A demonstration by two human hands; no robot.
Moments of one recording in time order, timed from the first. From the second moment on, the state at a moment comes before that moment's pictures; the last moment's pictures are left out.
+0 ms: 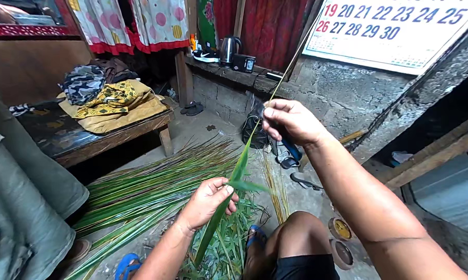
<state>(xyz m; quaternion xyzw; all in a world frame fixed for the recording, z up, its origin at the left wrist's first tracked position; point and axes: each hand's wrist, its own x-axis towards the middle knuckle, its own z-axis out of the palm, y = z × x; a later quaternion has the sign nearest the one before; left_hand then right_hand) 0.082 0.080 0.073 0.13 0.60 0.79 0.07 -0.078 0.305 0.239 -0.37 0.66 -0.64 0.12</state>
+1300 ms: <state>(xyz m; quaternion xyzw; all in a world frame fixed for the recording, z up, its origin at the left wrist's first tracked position) 0.095 0.077 0.074 0.15 0.45 0.87 0.16 -0.052 0.315 0.157 -0.47 0.60 -0.57 0.30</state>
